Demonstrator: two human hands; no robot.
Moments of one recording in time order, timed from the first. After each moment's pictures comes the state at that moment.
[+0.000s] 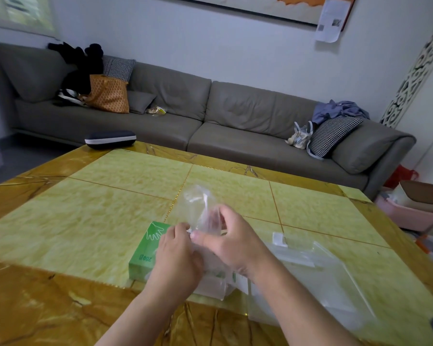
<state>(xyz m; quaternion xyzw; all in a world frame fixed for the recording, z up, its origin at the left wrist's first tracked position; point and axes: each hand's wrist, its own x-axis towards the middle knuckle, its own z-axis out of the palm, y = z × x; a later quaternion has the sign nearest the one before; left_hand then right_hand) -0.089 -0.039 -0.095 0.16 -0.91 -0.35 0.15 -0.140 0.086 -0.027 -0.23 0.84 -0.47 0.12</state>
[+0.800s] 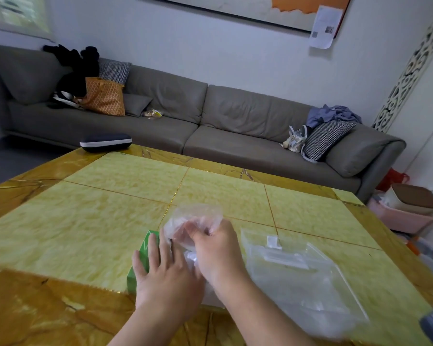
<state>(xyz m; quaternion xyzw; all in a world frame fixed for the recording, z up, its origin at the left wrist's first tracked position) -0.072 -0.024 -0.096 0.22 -0.97 -0.12 -0.03 -0.116 0.052 -0.032 -0.18 0.80 -0.58 0.06</state>
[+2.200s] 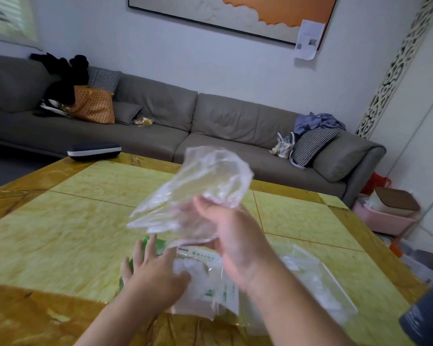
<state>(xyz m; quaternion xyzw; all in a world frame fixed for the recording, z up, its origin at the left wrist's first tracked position) -0.074 -0.041 -0.066 0.19 -0.94 -0.27 -0.05 -0.098 0.094 0.047 -0.20 0.68 -0.68 0.18</state>
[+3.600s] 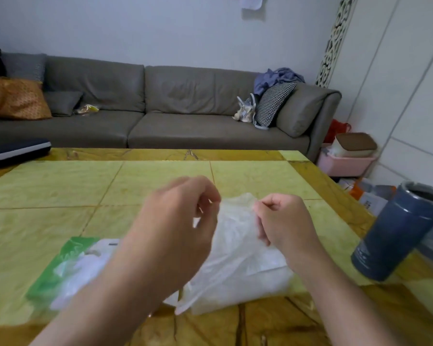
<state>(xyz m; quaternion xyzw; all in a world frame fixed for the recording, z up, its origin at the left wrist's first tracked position) -0.086 0.097 0.038 -0.10 -0.93 -0.28 0.22 -0.172 0.288 -0.021 0.02 0.85 -0.53 -0.09</state>
